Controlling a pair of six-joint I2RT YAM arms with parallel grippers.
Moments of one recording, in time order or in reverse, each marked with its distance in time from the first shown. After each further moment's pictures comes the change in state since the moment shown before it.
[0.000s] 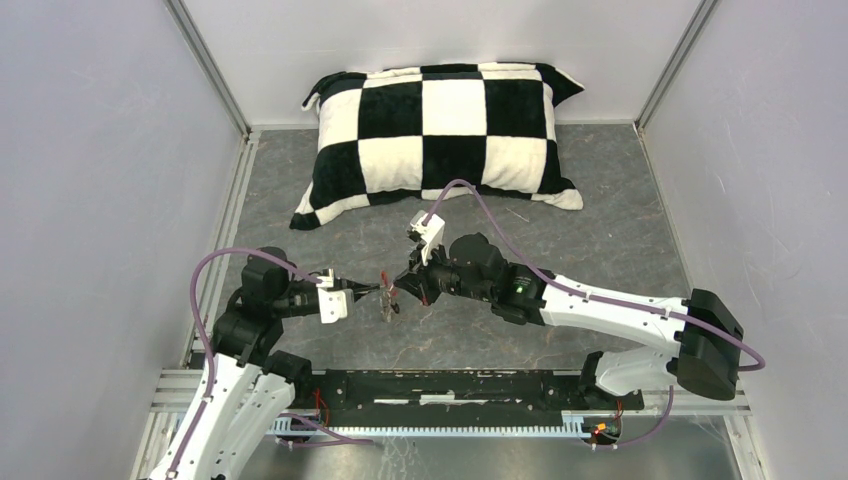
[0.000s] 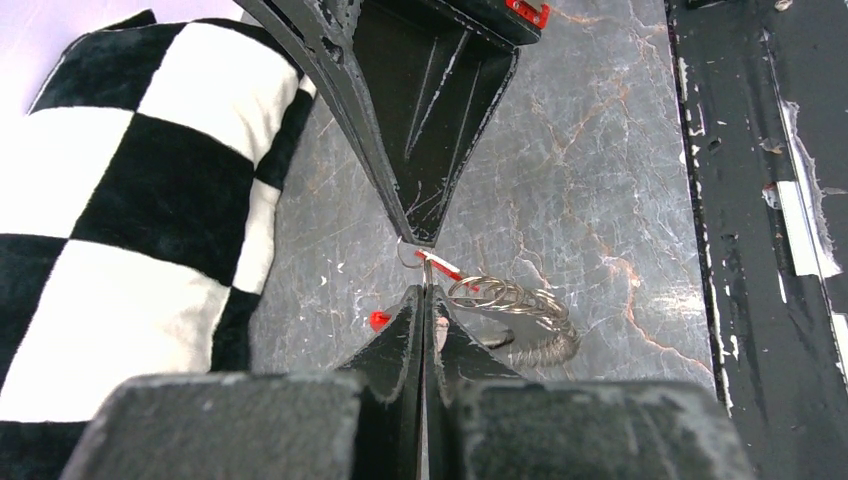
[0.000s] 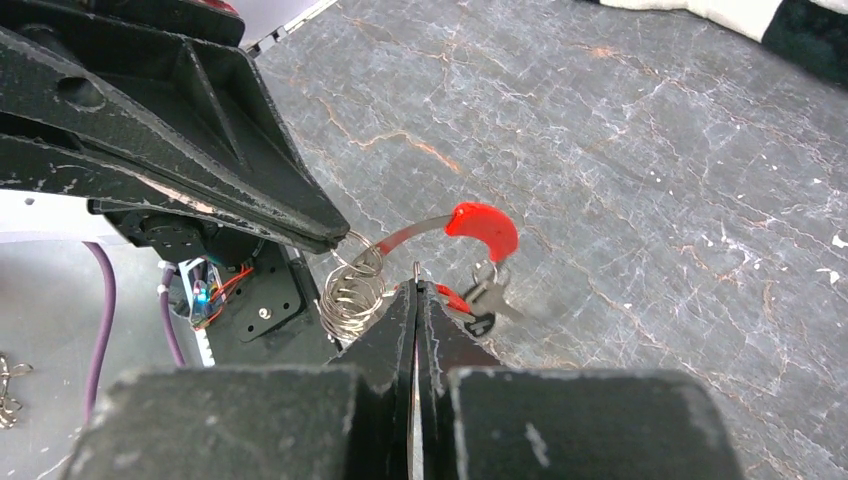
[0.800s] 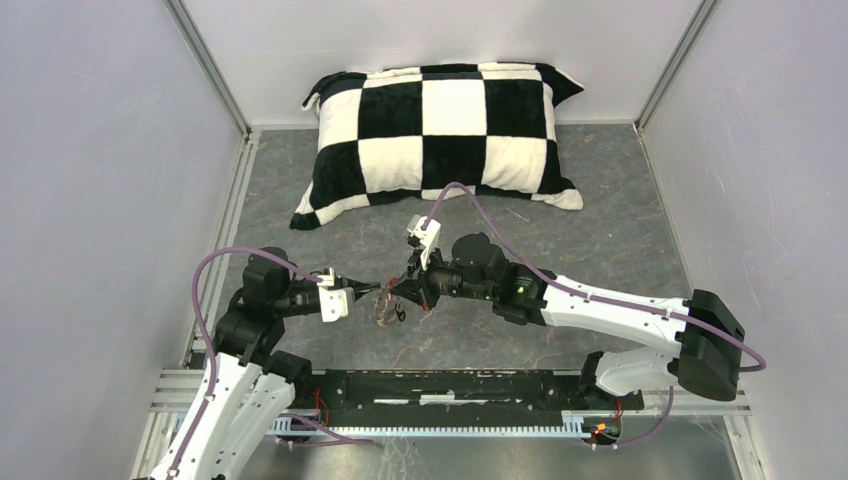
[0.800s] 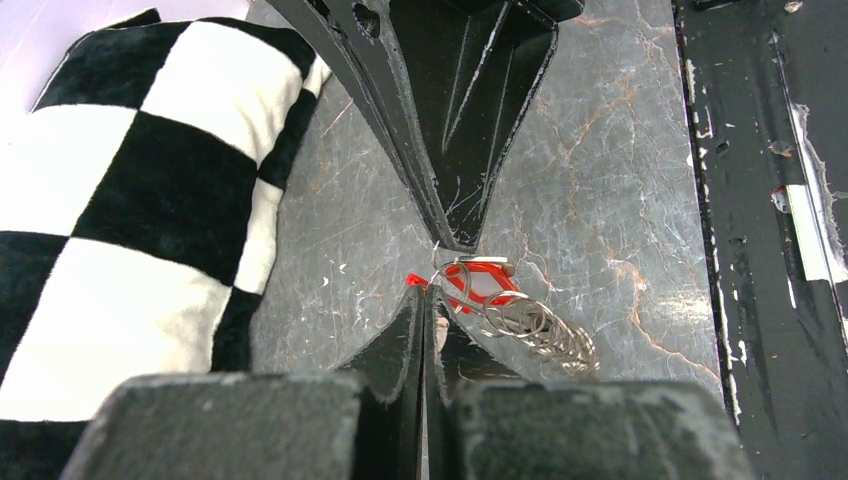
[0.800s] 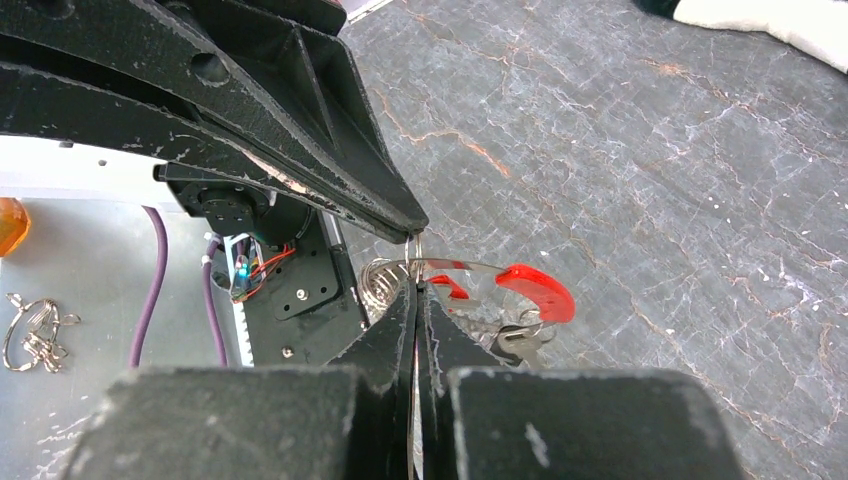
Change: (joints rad) left arm 0.000 -0.001 -0.023 0.045 -0.003 -0.019; right arm -0.004 -0.008 -0.011 0.039 -0.134 -0.021
